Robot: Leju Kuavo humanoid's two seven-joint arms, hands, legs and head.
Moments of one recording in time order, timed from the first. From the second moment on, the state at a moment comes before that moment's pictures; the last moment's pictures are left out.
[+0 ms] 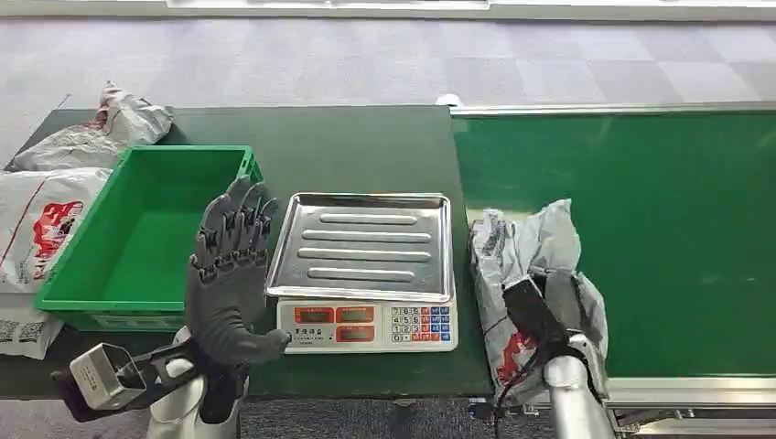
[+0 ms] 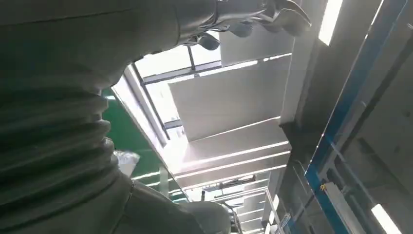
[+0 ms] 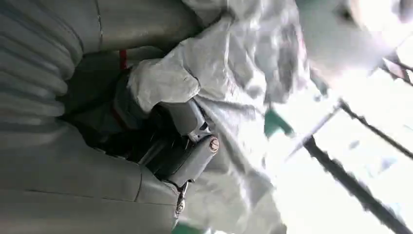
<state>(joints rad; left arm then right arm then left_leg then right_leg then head) -0.08 -0.28 -0.17 -1.69 0.02 -0.50 -0.65 -0.21 0.23 -0.40 -1.11 0.82 -0.14 -0.56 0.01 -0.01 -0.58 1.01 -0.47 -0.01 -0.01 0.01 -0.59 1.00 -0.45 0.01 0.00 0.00</state>
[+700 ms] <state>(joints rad) -0.08 -0.28 -0.18 -1.69 0.04 -0.47 -0.63 -0.09 0.32 -0.33 -2.04 1.06 -0.70 -0.39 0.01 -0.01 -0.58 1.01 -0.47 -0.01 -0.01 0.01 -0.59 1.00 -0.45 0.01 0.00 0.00</state>
